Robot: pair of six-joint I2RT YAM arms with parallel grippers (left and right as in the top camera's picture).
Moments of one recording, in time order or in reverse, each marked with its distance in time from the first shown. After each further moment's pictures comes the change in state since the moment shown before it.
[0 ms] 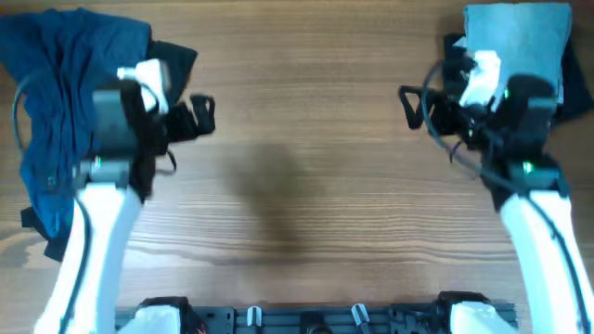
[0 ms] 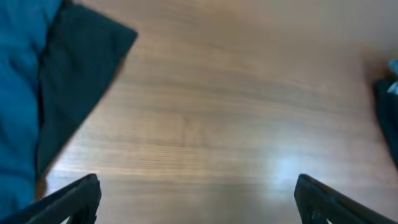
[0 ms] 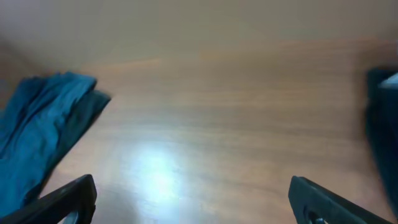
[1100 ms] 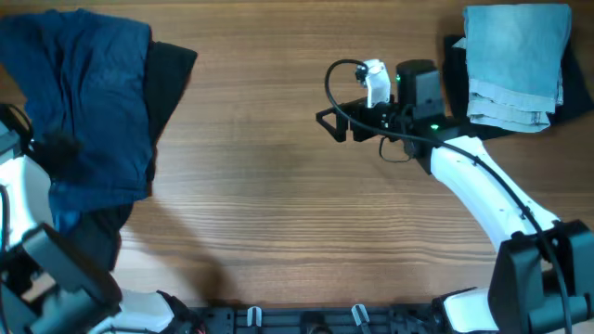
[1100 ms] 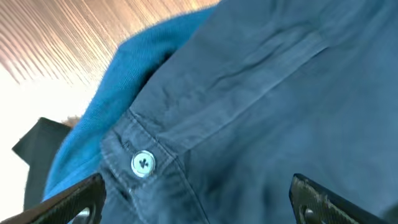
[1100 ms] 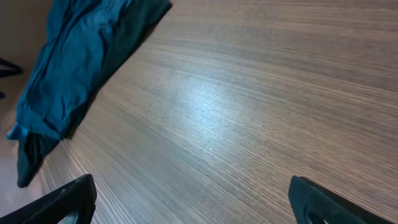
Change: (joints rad) left arm 0.627 0.360 0.084 -0.036 -0.324 -0.087; right arm 0.315 0.357 0.039 0.129 -0.060 -0.005
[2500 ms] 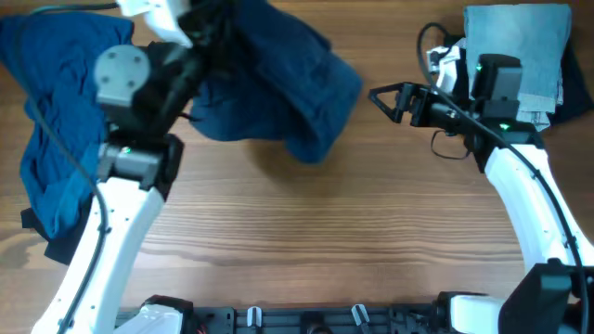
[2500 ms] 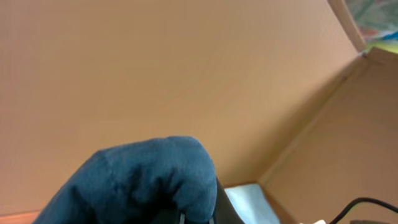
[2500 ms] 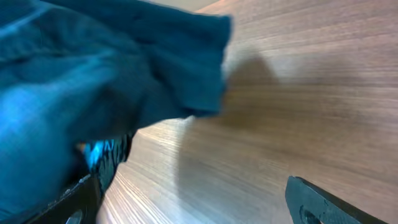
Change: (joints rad) left arm -0.864 -0.359 0.030 0.810 0.425 -0.152; right arm -0.307 -0.124 0.004 -0.103 -0.271 0.133
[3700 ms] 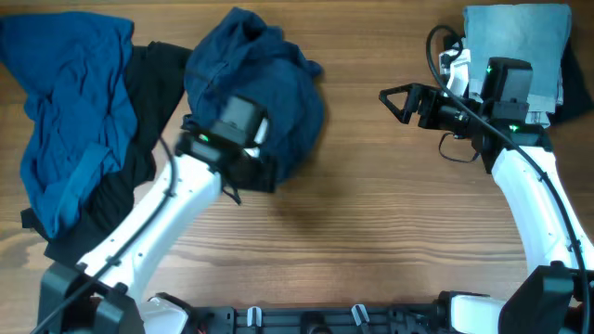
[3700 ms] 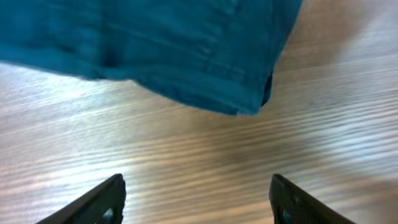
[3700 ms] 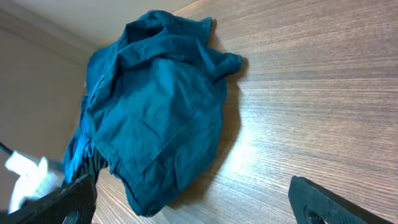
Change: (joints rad) left arm -0.262 0.183 -0.070 -1.186 -0.309 0.159; right arm -0.034 -0.008 0.000 -0.047 0.070 -0.034
